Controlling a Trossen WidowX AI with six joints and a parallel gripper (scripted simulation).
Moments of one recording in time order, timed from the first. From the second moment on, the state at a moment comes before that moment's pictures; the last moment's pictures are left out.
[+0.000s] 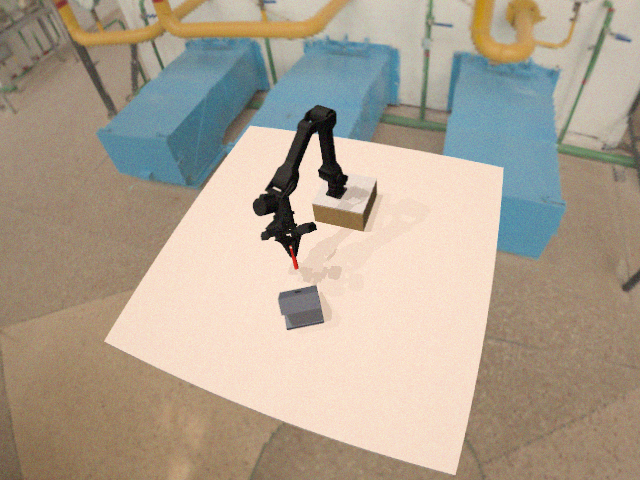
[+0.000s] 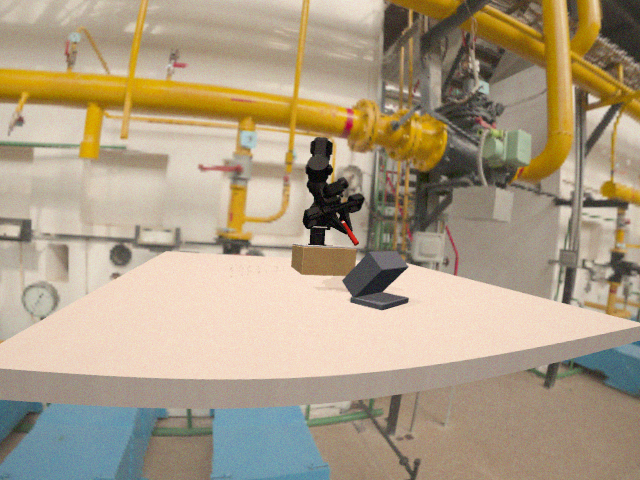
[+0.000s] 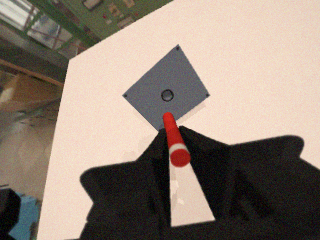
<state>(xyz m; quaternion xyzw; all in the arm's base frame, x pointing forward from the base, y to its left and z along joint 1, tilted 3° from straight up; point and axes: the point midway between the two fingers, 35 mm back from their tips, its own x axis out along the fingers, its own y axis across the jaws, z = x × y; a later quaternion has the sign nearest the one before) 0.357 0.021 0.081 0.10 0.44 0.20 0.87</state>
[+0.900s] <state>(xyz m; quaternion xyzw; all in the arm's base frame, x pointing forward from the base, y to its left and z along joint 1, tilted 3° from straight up) 0.384 0.030 0.059 0.10 0.42 0.21 0.88</state>
